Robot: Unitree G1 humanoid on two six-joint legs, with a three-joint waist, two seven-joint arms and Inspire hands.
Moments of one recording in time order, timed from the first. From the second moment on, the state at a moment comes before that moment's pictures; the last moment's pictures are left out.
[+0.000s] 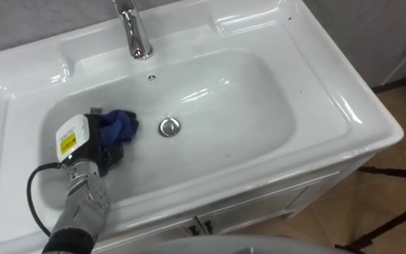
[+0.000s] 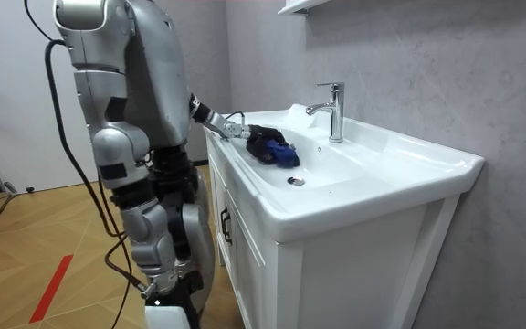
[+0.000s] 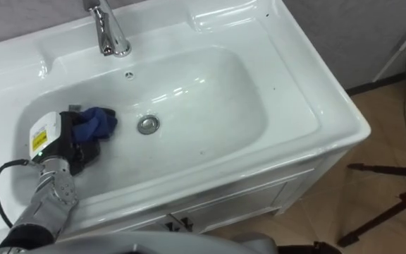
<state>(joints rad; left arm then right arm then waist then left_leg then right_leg) 0.04 0.24 -0.03 0.67 0.70 0.01 0.47 0.06 -0.27 -0.06 1.32 0.23 0.09 -0.03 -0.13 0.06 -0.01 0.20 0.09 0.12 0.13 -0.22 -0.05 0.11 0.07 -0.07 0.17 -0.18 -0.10</state>
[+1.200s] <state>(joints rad) 0.05 0.27 0.00 0.14 0.76 0.04 0.47 0.06 -0.27 0.00 1.37 0.35 0.05 0.05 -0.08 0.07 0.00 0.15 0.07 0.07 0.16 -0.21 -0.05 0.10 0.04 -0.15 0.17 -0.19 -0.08</state>
